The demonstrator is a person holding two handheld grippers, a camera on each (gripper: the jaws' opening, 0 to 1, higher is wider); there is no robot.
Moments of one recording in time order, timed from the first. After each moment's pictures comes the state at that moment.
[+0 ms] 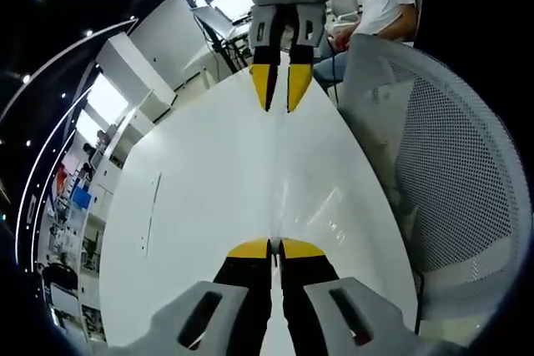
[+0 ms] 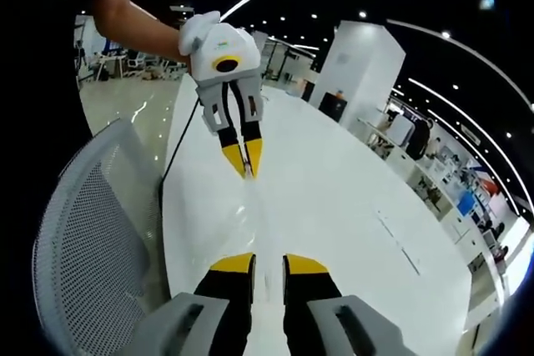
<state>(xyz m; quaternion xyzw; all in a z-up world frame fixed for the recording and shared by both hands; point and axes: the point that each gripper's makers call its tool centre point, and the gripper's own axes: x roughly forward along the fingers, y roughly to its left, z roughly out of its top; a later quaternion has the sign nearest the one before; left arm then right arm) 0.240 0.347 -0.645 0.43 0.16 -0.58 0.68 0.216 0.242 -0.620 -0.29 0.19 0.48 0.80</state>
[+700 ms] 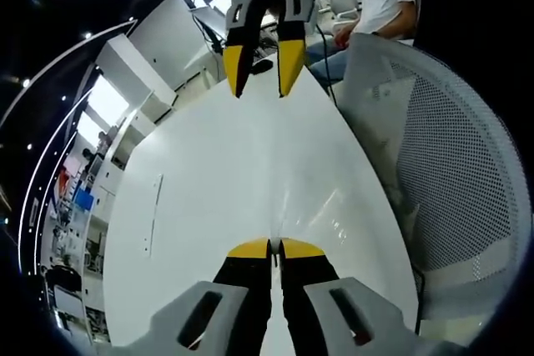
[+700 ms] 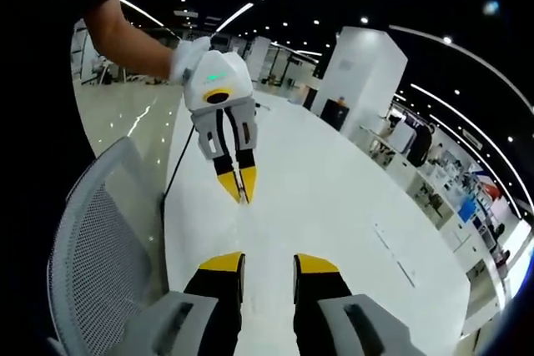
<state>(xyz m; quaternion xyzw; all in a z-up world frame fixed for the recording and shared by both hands) 0.239 0.345 -0.640 0.44 0.15 -0.57 0.68 0.226 0.248 -0.591 -0.29 0.17 0.49 0.80</state>
